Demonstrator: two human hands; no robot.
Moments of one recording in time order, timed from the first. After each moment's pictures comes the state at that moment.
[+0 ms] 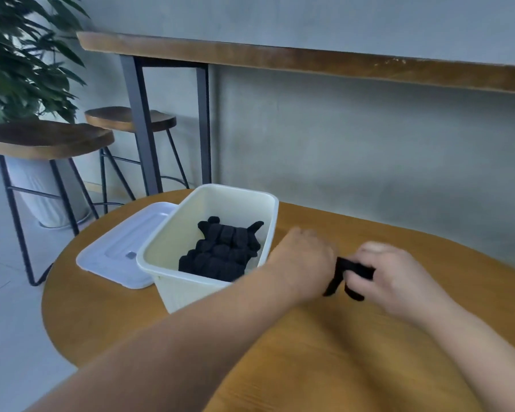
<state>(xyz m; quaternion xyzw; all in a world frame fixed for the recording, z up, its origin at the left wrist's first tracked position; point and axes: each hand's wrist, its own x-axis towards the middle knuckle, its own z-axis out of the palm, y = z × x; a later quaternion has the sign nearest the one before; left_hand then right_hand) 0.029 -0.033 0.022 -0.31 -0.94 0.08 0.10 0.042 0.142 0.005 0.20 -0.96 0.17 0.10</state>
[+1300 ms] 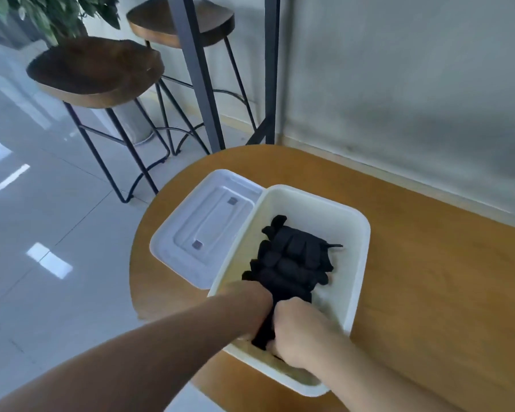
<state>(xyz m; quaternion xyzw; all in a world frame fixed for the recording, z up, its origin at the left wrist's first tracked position) -0.028 -0.211 -0.011 -0.16 -0.90 0.08 -0.41 -0.027 -0.091 -0.001 0.22 -0.89 0.08 -0.40</state>
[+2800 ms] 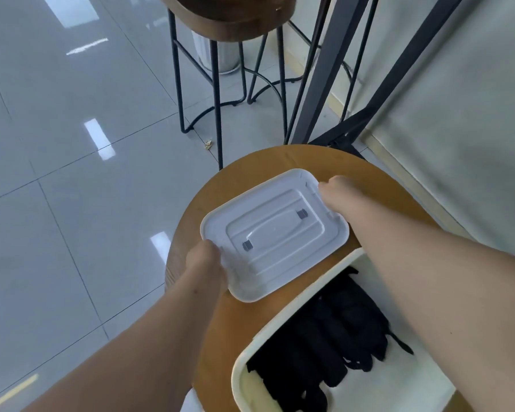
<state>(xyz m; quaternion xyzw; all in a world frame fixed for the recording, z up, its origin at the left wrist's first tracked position) -0.071 -0.348 -0.006 -0.76 0.19 0.62 -0.09 -0.295 -0.274 -0.022 0.10 -0.92 0.14 -0.36</state>
